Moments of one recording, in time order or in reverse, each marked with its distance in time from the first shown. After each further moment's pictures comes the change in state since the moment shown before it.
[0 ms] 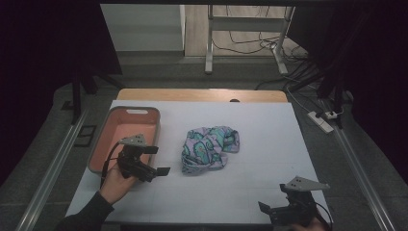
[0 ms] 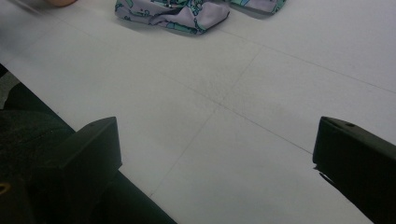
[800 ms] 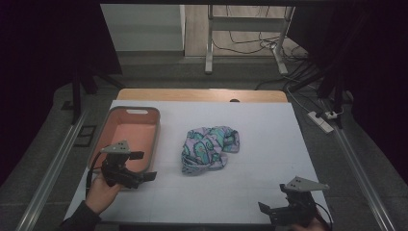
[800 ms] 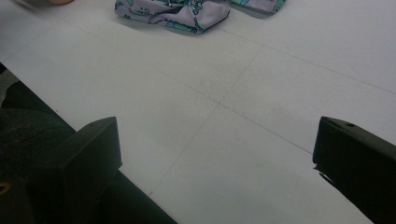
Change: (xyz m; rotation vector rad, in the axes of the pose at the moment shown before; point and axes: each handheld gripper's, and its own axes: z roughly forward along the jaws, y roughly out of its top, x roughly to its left) left arm 0.000 -0.031 -0.028 -0.037 0.063 -0.047; right arm 0.001 0.000 0.000 0.004 -0.001 -0.010
